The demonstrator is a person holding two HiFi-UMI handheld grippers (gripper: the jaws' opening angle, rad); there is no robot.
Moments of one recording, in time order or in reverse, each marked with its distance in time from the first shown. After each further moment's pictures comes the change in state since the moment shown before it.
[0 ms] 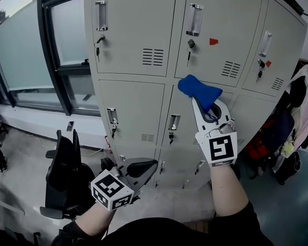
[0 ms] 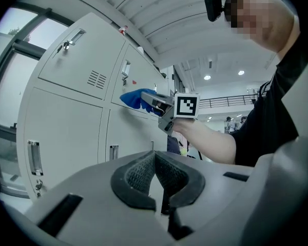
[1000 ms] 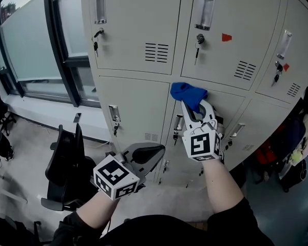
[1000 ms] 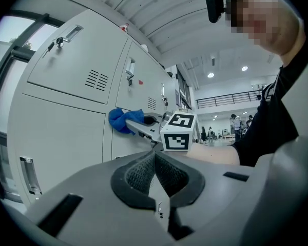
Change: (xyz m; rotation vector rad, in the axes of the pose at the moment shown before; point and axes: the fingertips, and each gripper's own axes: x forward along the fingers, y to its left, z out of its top) left arm 0.049 0.041 0.029 0.020 -0.009 0.062; right arm 0.063 0.042 -0.088 -0.157 0.092 0.105
